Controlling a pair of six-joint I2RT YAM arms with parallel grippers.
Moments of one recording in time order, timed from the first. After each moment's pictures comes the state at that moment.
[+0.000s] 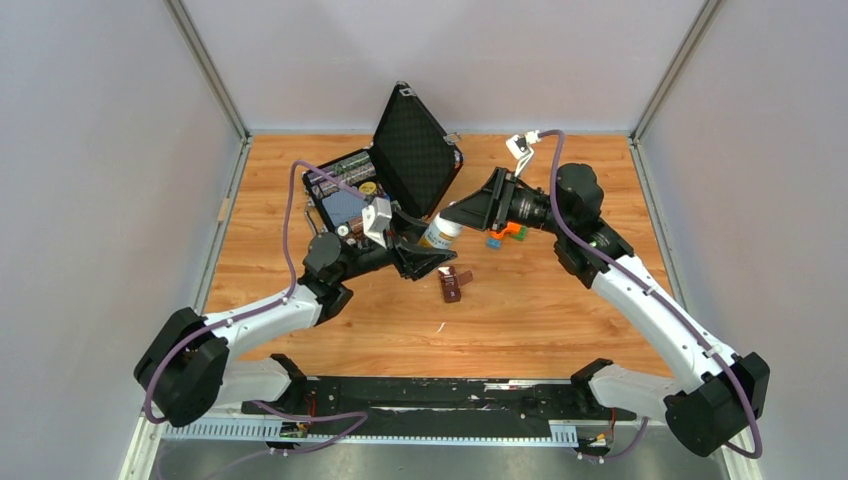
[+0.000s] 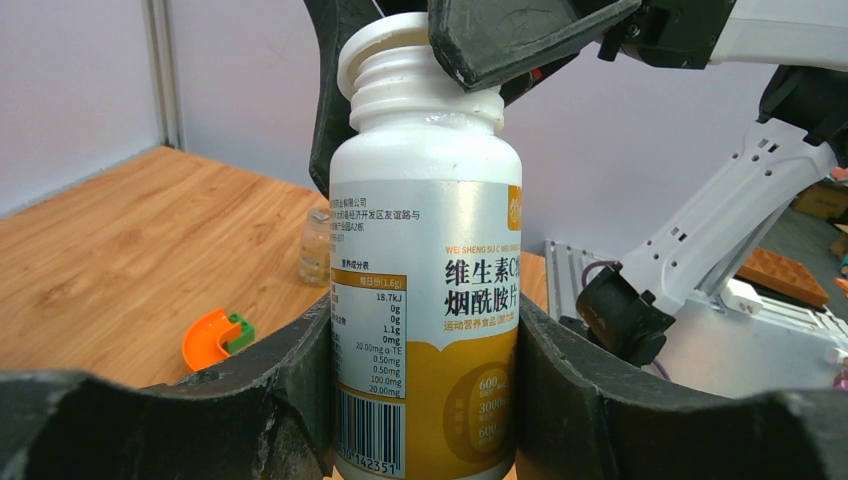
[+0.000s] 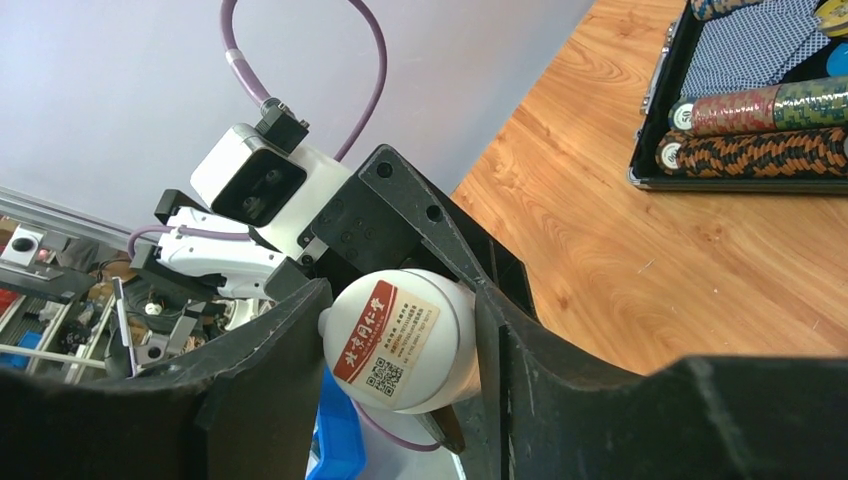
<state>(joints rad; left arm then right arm) -0.72 1.22 0.57 1.01 0.60 -0.41 0.53 1.13 1.05 0.06 -0.69 0.87</state>
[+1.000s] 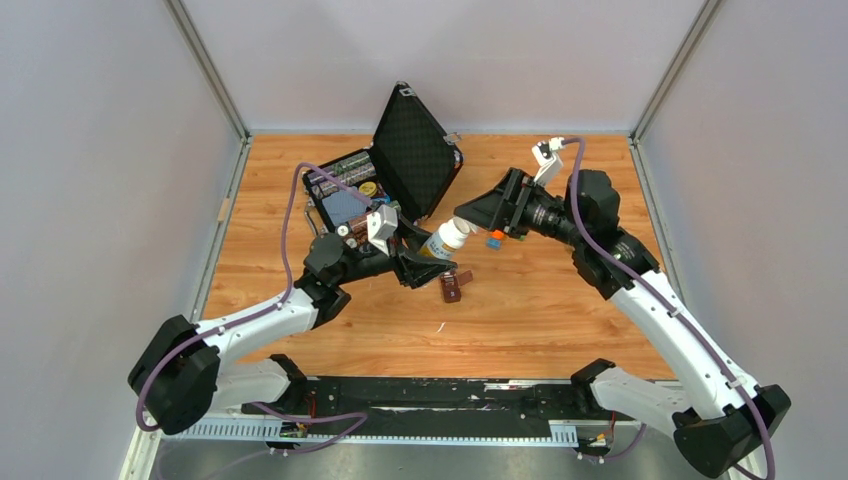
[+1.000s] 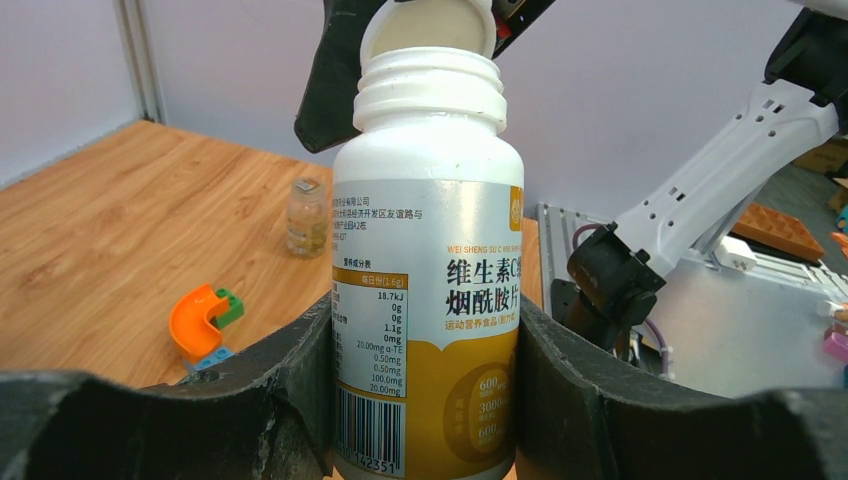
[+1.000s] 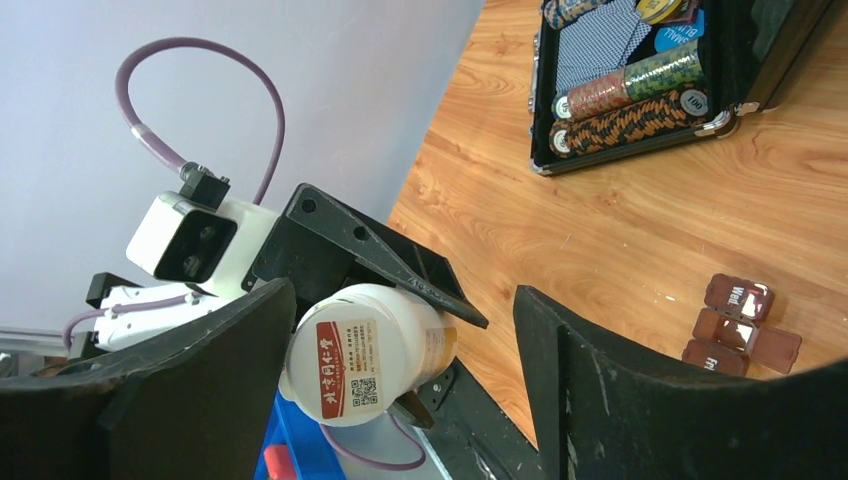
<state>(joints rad) -0.74 1.17 0.56 0.89 0.63 -0.35 0.51 1.03 1.10 -0.25 -0.45 0.82</state>
